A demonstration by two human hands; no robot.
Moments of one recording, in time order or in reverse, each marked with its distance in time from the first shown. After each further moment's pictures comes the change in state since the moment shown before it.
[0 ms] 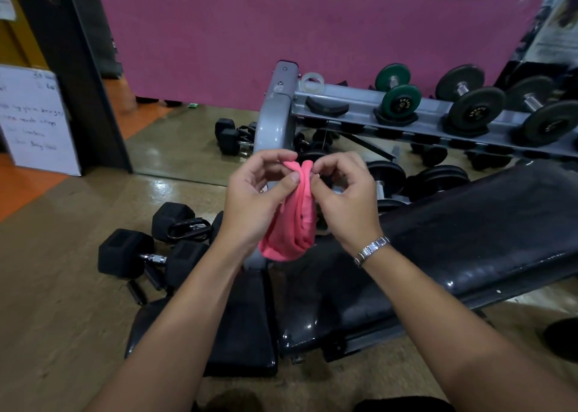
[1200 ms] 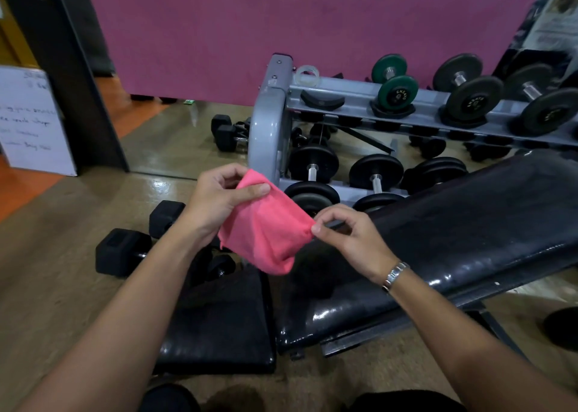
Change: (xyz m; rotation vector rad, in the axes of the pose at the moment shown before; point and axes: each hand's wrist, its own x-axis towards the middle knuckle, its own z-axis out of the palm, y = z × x) left_hand 0.018 -0.017 -0.047 0.105 -0.070 -0.319; right_hand -0.038 0.060 -0.041 0.028 -0.432 0.256
